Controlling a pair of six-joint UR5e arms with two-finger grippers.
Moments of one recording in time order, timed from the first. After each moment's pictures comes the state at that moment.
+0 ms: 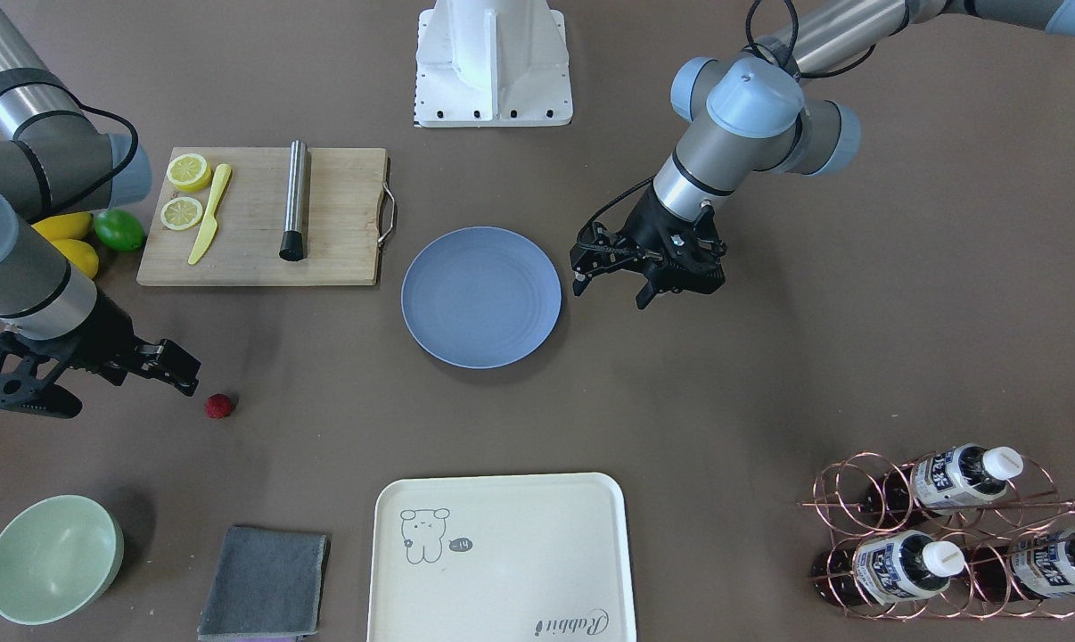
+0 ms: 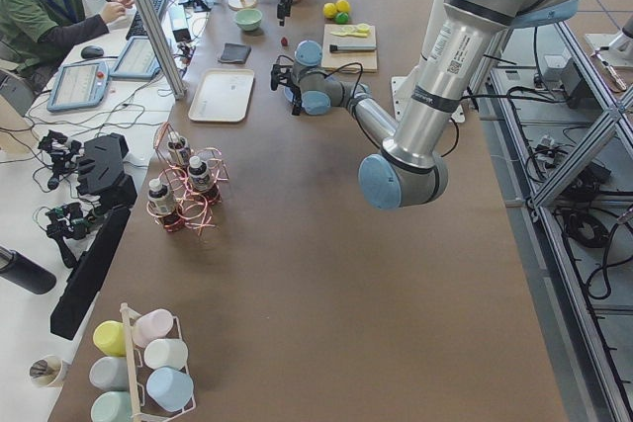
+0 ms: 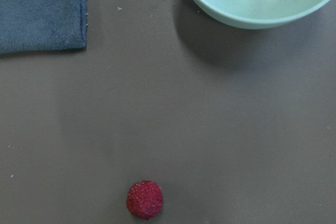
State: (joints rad) left arm -0.66 -2.06 -1.66 -2.15 -1.94 -1.21; right arm 0.95 -1.22 1.55 -1.25 2.12 1.06
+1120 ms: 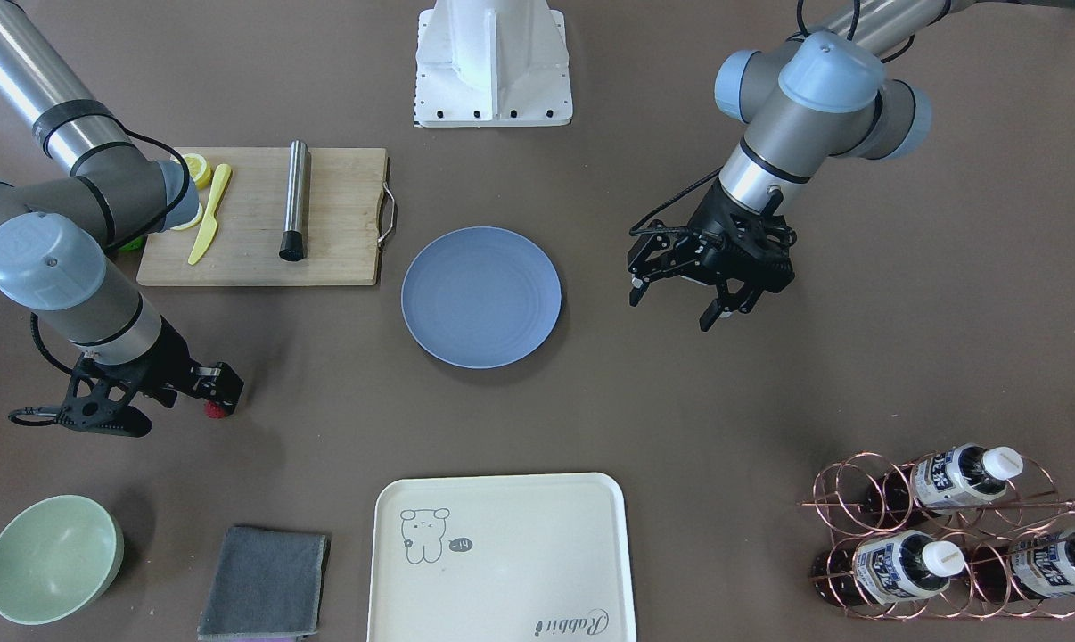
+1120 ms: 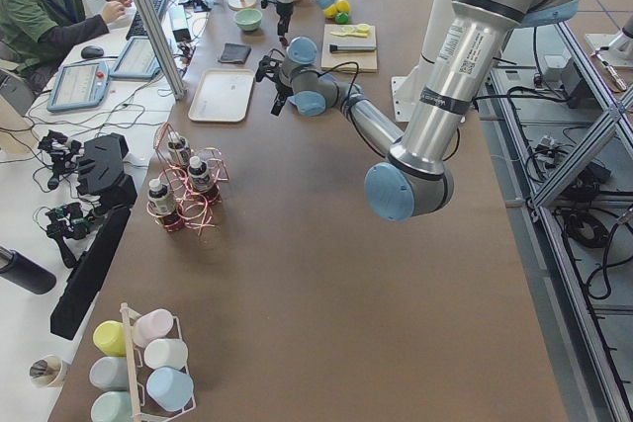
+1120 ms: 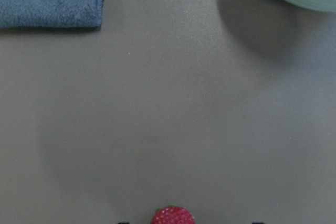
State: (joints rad) left arm -0.76 -2.00 -1.72 -2.14 -1.91 -0.95; right arm 0.88 -1.16 1.42 -1.17 2.05 1.07
